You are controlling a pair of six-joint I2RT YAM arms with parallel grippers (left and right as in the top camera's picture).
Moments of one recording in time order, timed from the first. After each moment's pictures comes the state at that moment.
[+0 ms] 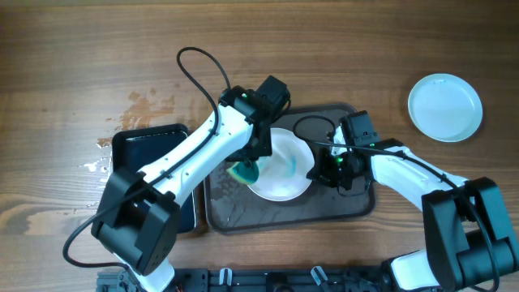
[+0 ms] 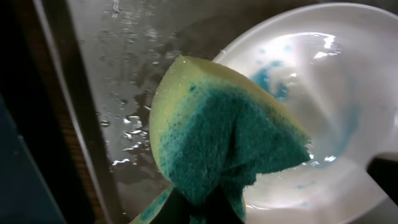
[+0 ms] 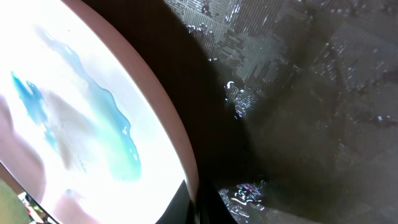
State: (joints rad) left arm -0.64 1.82 1.42 -1.16 -0.10 -0.70; right arm 0.27 1.64 0.70 -0.41 -0.55 0.62
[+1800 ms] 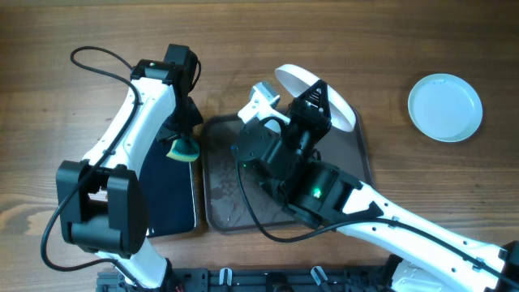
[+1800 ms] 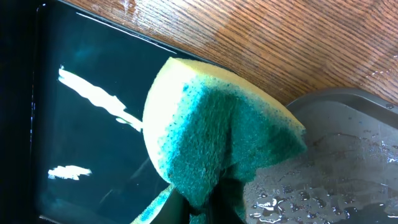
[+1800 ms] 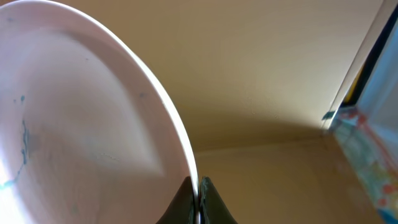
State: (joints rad) left arm -0.19 1.82 1.42 -1.18 -0.17 -0.69; right arm 1.02 1.41 1.21 -0.31 1.43 -0.84
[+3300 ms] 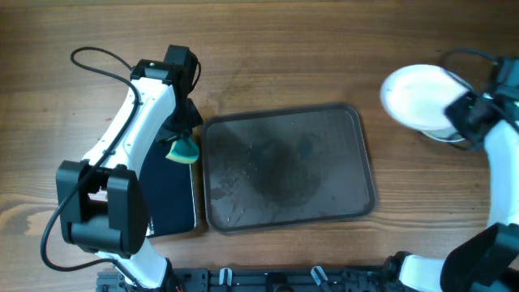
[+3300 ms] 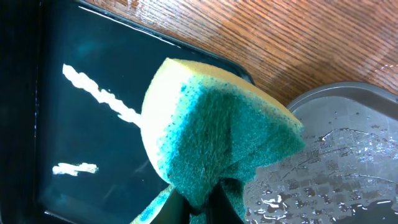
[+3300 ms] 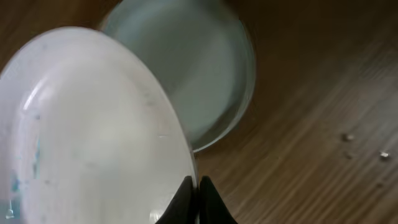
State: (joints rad) left arm -0.19 1.82 1.42 -1.19 -0.17 -0.69; right arm -0.42 1.51 1.21 -0.82 0.08 0.53
